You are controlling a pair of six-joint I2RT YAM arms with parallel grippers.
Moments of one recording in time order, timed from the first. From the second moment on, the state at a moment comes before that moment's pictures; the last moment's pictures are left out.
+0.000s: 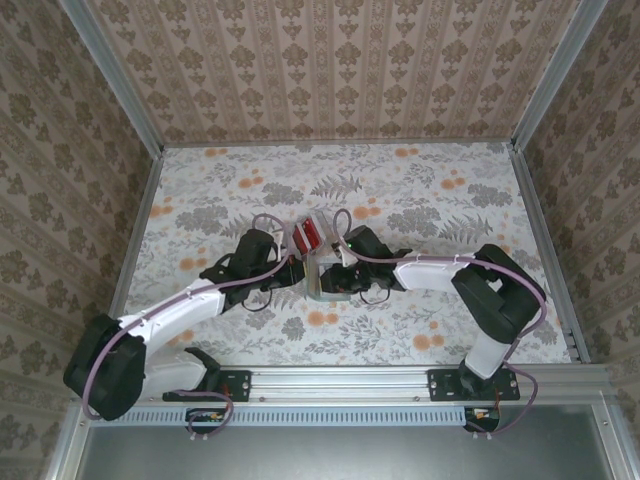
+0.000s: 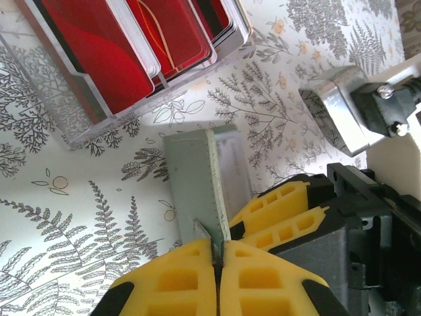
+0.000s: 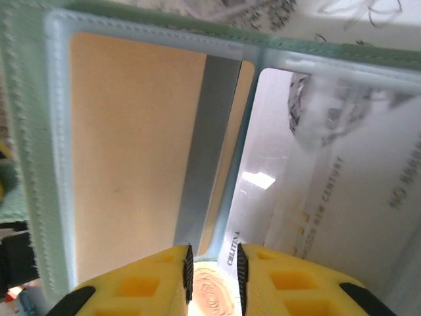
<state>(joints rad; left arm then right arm) -0.65 1.18 0.59 -0.13 0.29 -0.69 0.70 1.71 0.84 0.00 -0.50 0.69</state>
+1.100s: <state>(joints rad) -0.65 1.18 0.58 -0.15 0.29 -0.71 0.73 1.68 0.85 0.03 -0.58 0.69</state>
